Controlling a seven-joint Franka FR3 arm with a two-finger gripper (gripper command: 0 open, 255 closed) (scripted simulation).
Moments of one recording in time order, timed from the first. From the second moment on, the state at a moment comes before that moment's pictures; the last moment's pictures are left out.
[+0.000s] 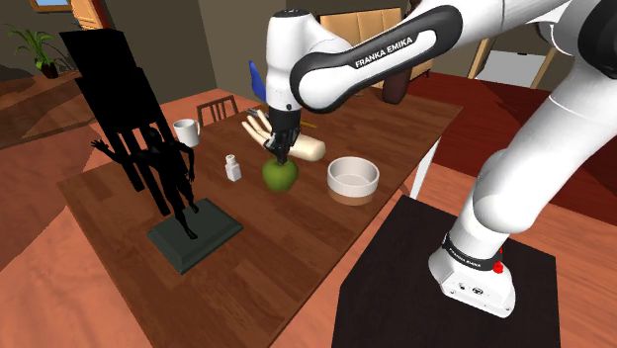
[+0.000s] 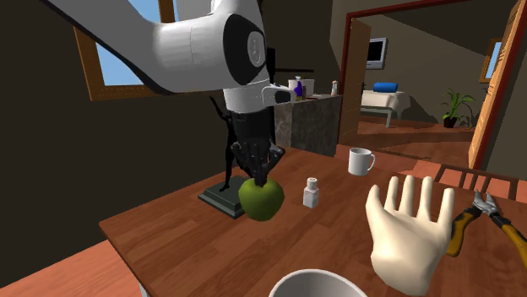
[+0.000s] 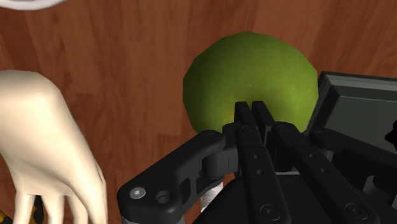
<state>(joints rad) 0.00 -0.19 0.39 -2.19 -0.01 2.17 0.32</state>
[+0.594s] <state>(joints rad) 0.00 -0.21 0.38 -2.10 0.00 2.05 0.30</state>
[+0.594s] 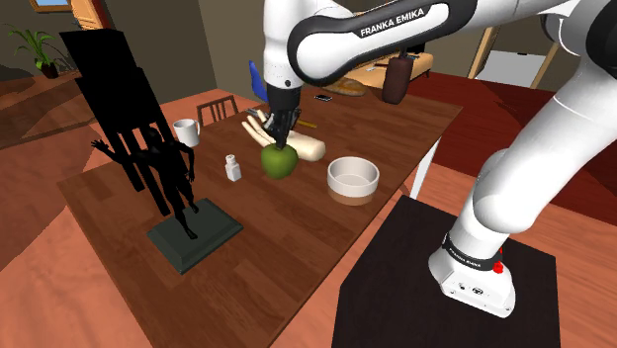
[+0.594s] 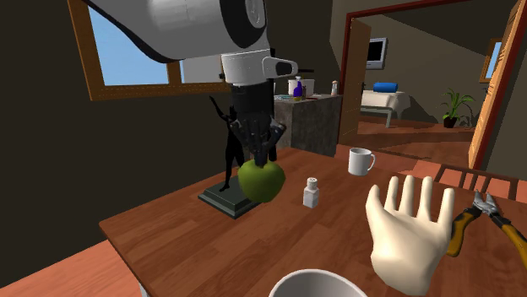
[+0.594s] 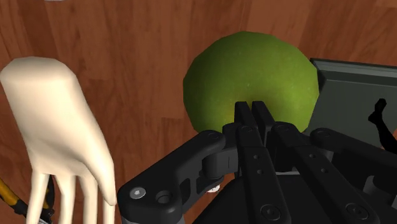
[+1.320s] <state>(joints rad) -0.05 -0.23 0.30 -2.04 0.00 1.98 0.17</state>
